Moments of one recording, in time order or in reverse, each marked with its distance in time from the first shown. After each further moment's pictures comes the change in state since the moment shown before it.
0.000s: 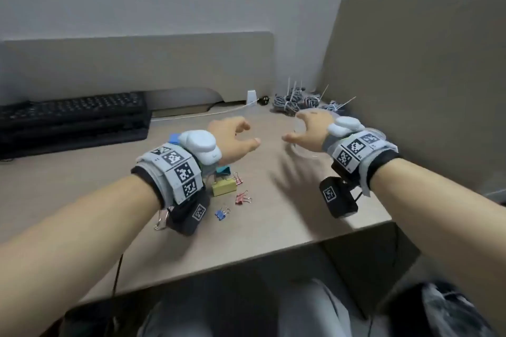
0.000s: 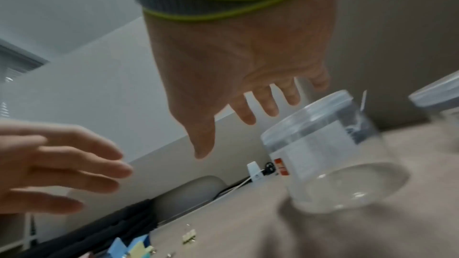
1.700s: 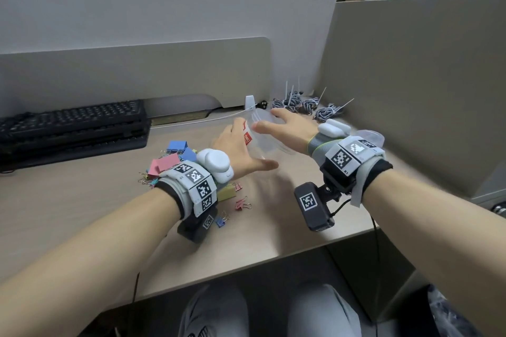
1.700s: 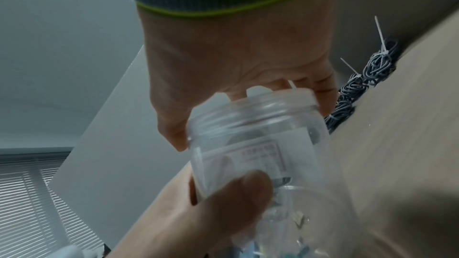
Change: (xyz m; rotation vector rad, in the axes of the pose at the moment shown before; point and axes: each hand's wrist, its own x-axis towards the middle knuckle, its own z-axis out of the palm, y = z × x) left_hand 0.003 0.004 0.032 -0.059 0.077 0.002; right_hand -0.039 -0.052 -0.034 0.646 -0.132 0.048
